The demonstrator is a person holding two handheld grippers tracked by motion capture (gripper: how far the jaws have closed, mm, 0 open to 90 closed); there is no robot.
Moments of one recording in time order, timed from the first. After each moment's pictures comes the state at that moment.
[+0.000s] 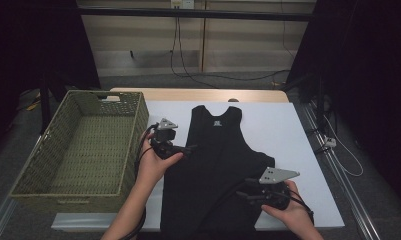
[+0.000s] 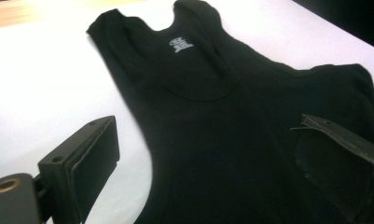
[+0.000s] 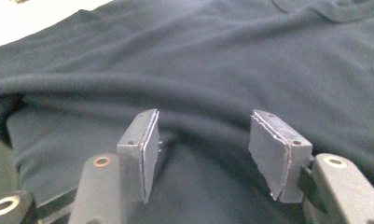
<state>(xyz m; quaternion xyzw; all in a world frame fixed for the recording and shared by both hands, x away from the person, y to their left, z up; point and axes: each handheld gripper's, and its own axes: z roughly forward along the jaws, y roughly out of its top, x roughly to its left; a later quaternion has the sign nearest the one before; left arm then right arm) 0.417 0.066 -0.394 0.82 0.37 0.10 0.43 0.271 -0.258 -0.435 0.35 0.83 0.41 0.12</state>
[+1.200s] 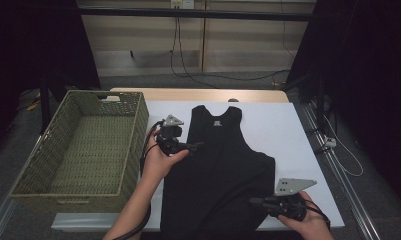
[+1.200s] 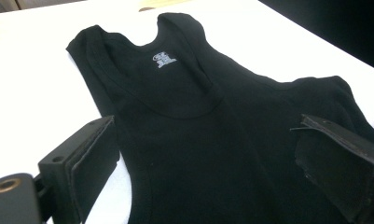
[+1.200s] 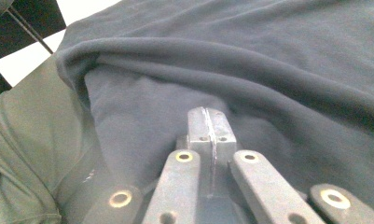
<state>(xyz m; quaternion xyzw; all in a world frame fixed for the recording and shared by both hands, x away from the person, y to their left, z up) 0.420 0.054 -0.387 0.81 0.36 0.09 0.45 0.242 -0.287 -0.426 0.31 0.84 0.43 0.06</state>
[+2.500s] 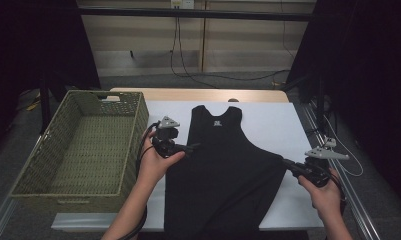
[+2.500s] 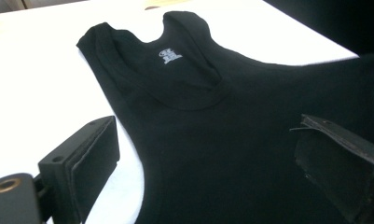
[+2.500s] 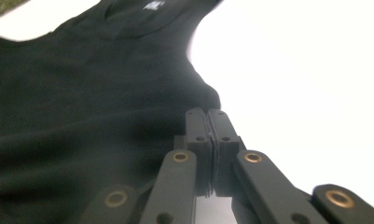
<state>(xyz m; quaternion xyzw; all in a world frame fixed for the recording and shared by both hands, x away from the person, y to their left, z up) 0.414 0.062 -0.388 0.80 0.37 0.09 0.46 0.302 -0.361 -0.410 0.53 0.72 0.39 0.21</state>
